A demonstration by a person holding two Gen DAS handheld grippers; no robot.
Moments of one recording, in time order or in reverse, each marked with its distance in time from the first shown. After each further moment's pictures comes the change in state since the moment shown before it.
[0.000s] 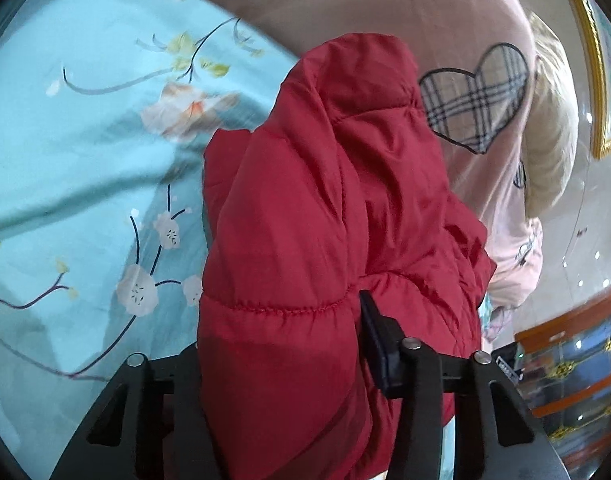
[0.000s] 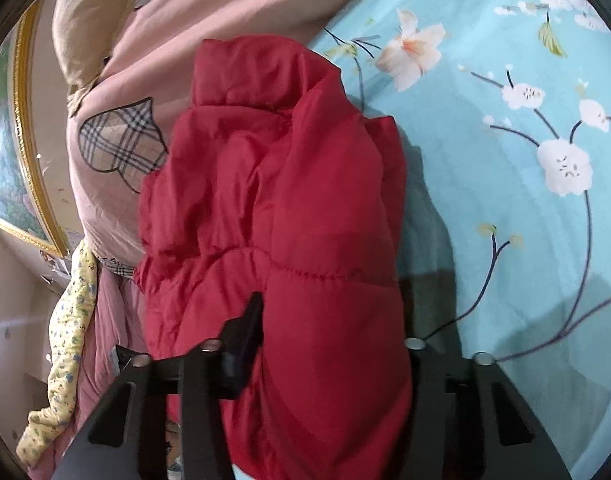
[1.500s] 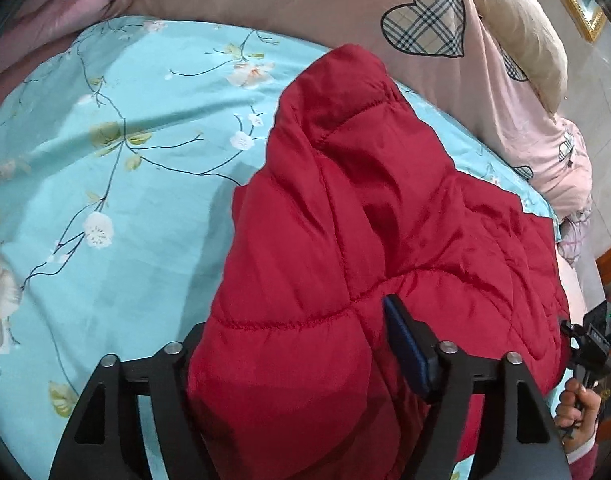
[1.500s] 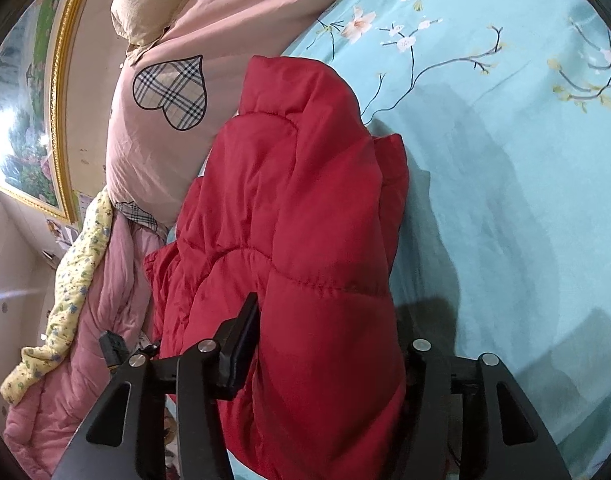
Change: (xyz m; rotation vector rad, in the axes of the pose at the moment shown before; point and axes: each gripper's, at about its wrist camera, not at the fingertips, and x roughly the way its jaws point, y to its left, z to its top) left arm -0.126 -0.059 -0.173 0.246 -0.006 0.311; right arm -0.117 -0.012 -0.154 -0.036 0.010 -0.034
